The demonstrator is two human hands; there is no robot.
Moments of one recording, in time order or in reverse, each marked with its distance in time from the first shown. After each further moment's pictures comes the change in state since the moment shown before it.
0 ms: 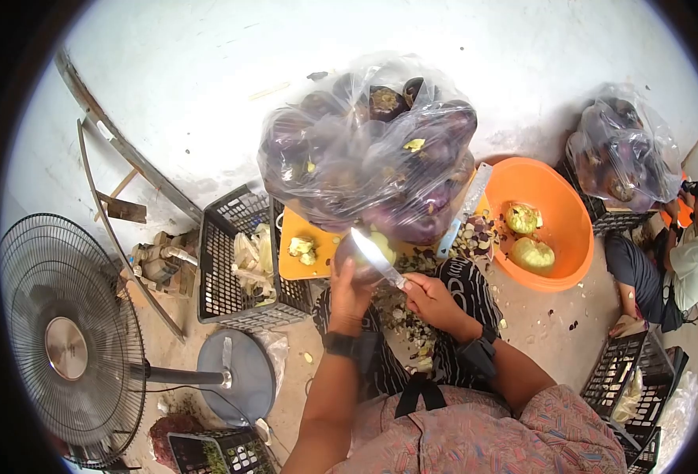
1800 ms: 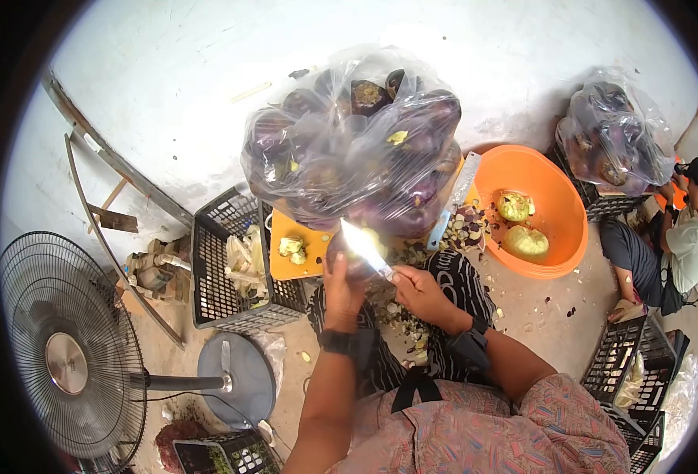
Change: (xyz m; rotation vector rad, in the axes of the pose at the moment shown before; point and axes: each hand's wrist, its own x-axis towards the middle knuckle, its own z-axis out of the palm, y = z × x) left_hand 0.006 -0.010 -0.001 0.070 0.011 0.051; right_hand 0.005 0.005 0.004 0.046 0.047 -0.029
